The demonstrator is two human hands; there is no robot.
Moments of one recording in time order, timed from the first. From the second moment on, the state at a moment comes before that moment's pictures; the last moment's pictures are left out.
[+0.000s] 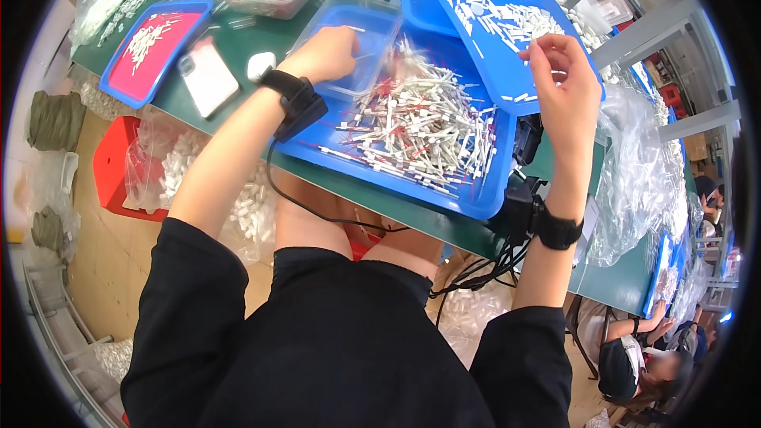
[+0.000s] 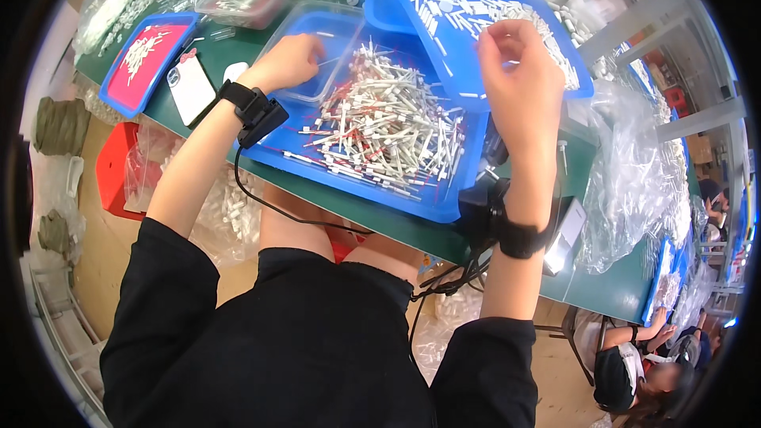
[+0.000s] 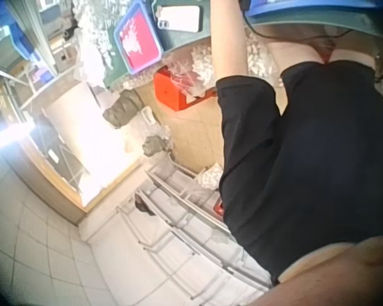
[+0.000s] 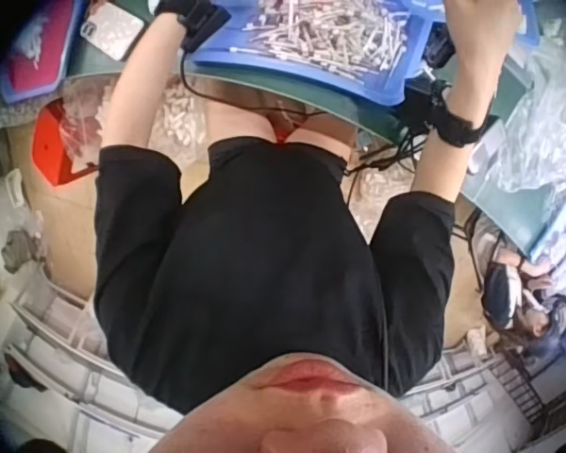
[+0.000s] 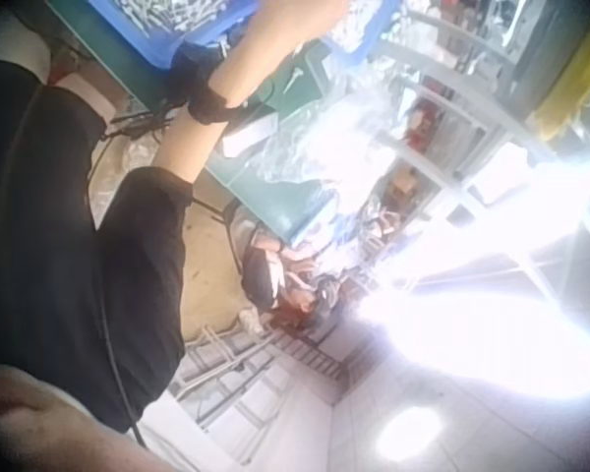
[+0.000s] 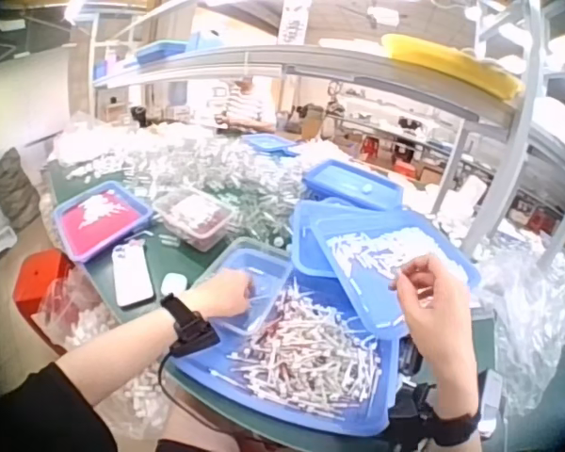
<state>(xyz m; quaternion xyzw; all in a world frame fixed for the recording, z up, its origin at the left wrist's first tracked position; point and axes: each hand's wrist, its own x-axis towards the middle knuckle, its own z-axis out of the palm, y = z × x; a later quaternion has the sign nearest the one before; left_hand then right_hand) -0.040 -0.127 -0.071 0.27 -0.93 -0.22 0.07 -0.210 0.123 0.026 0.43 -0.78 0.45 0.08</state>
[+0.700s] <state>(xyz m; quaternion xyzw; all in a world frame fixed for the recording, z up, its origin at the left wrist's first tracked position) -0.017 -0.086 -0.018 0.13 -0.91 -0.17 0.36 -0.164 0.161 0.016 0.47 -0.68 0.56 -0.04</state>
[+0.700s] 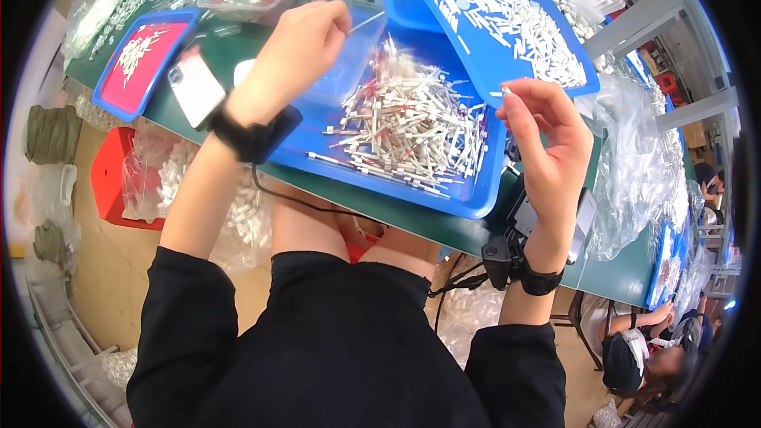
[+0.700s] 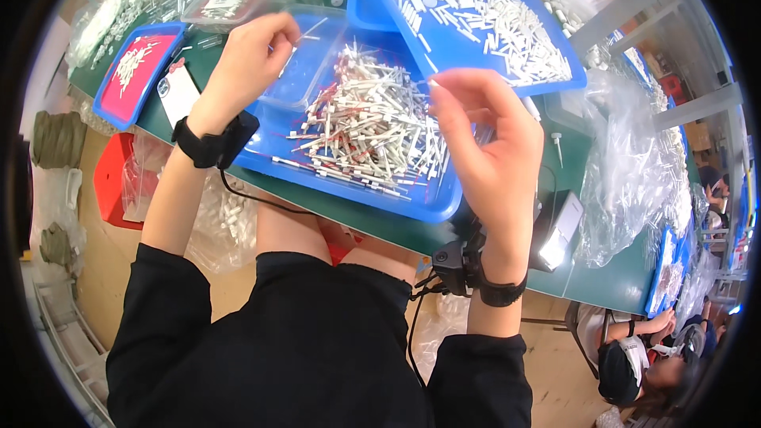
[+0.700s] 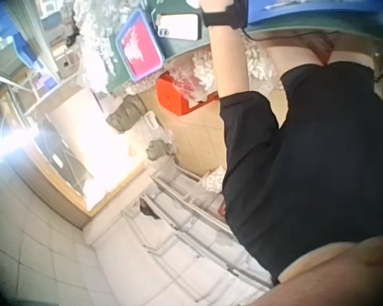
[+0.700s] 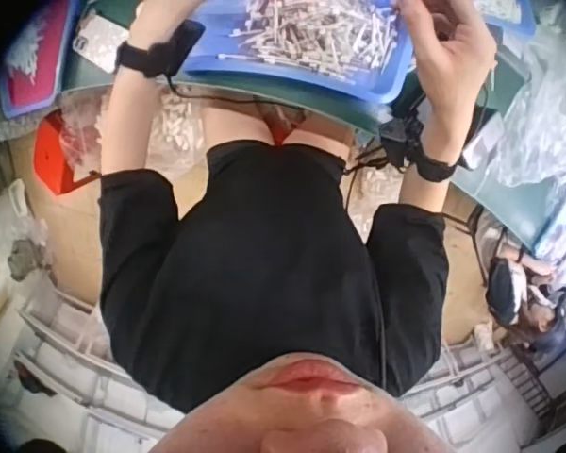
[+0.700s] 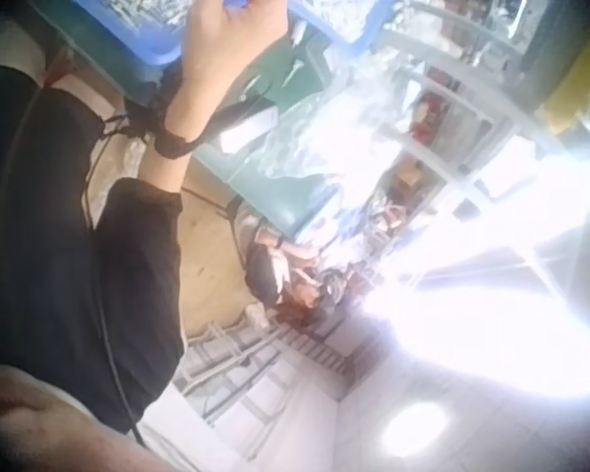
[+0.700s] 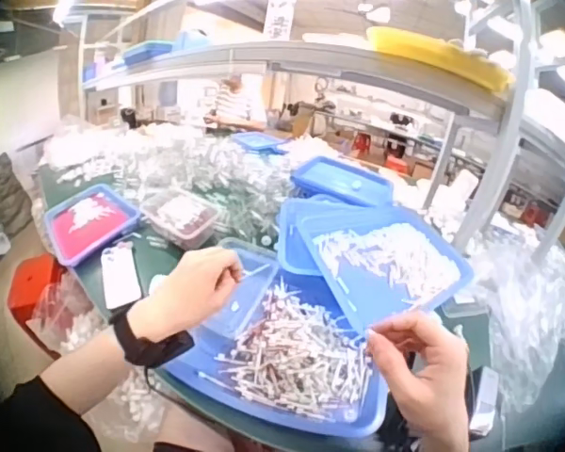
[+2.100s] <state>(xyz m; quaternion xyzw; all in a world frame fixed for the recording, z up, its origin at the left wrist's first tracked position) 0.022 0.047 0.016 0.02 -0.88 -0.30 0.36 -0.117 0.179 0.023 0.61 -0.67 0.43 0.06</state>
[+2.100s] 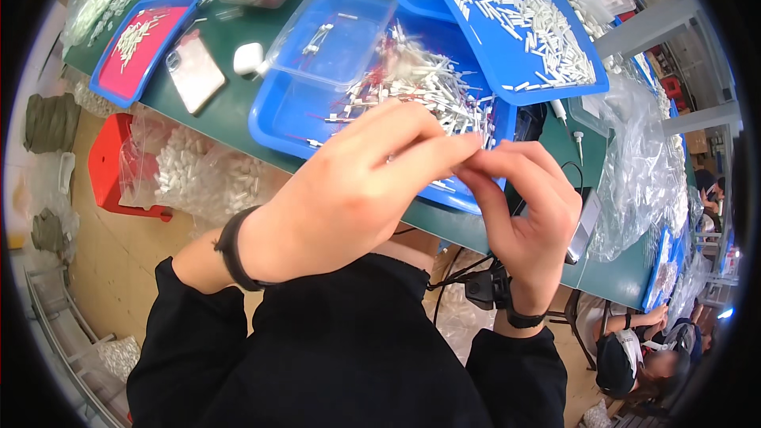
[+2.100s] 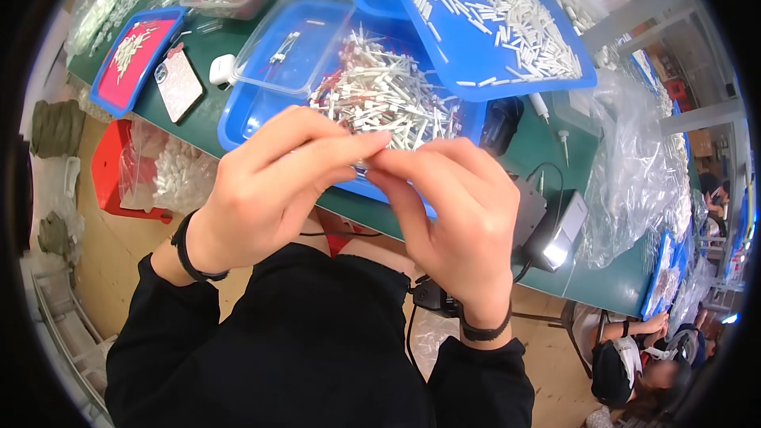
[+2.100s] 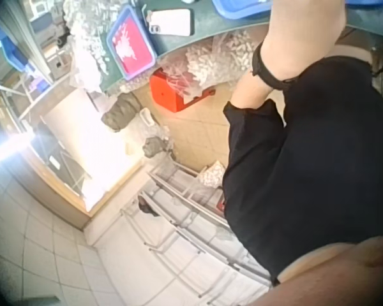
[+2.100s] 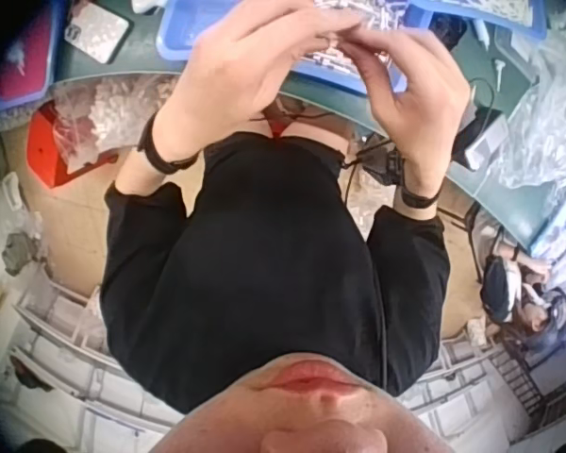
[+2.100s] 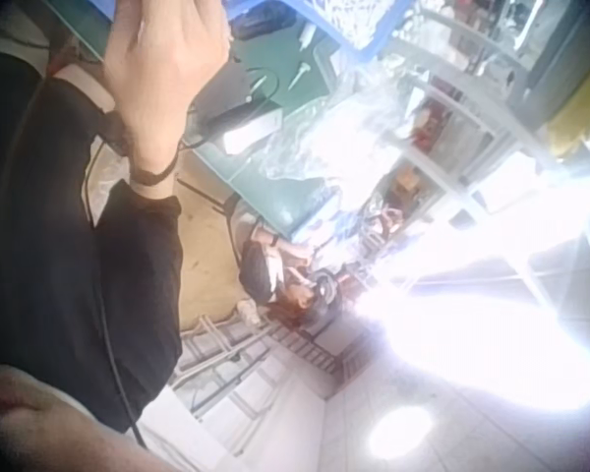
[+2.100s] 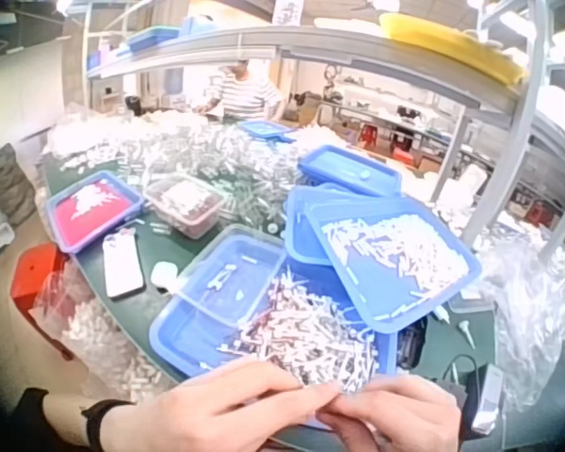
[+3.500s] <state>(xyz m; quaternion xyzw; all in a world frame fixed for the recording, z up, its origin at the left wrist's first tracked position) -0.014 -0.109 -0.035 0.28 -0.95 -0.09 0.10 -0.156 0.104 0.001 0.63 -0.66 0.29 0.28</state>
